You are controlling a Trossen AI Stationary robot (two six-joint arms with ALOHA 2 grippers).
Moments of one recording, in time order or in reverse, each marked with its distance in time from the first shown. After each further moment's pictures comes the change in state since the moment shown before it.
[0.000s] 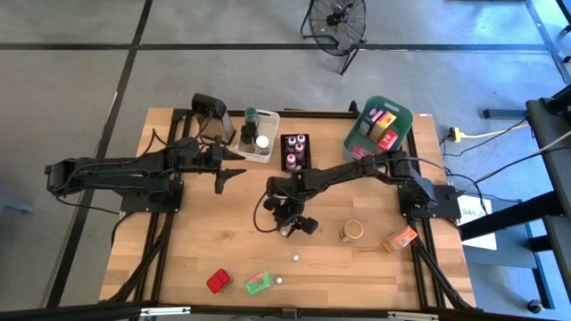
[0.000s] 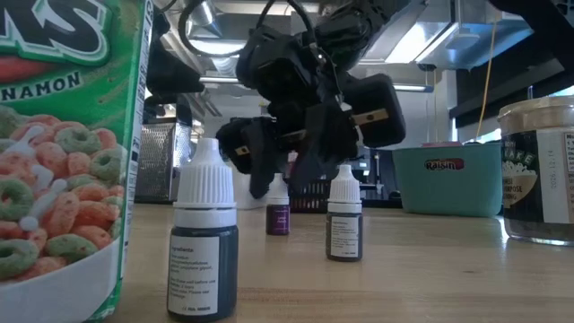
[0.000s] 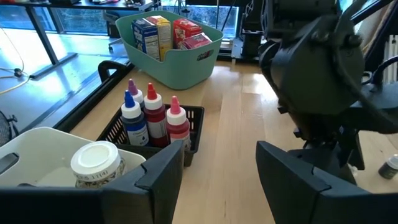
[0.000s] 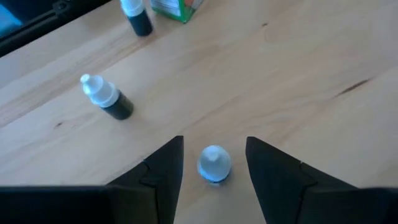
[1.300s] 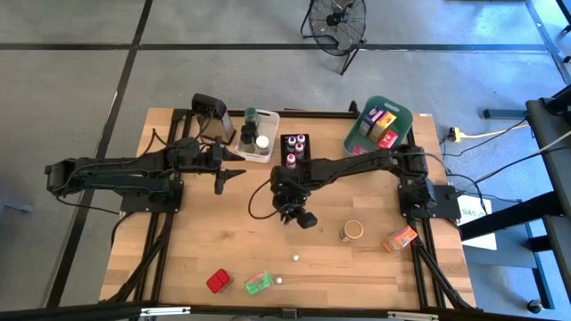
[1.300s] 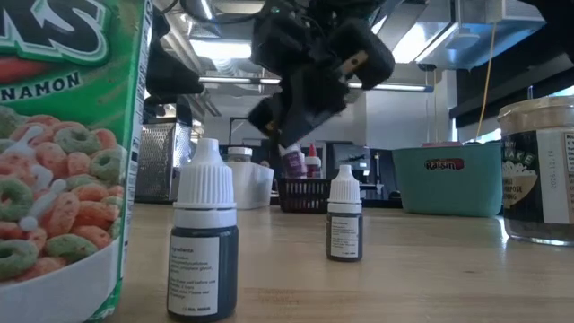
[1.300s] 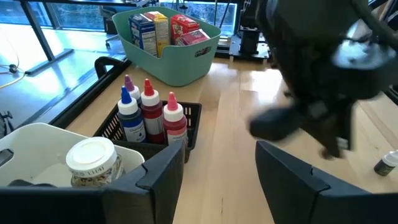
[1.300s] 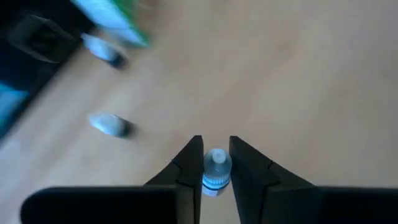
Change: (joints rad) left arm 0.000 0.000 0.000 -0.012 0.009 -0.008; right arm -0.030 -0.127 0.000 -0.097 0.116 0.341
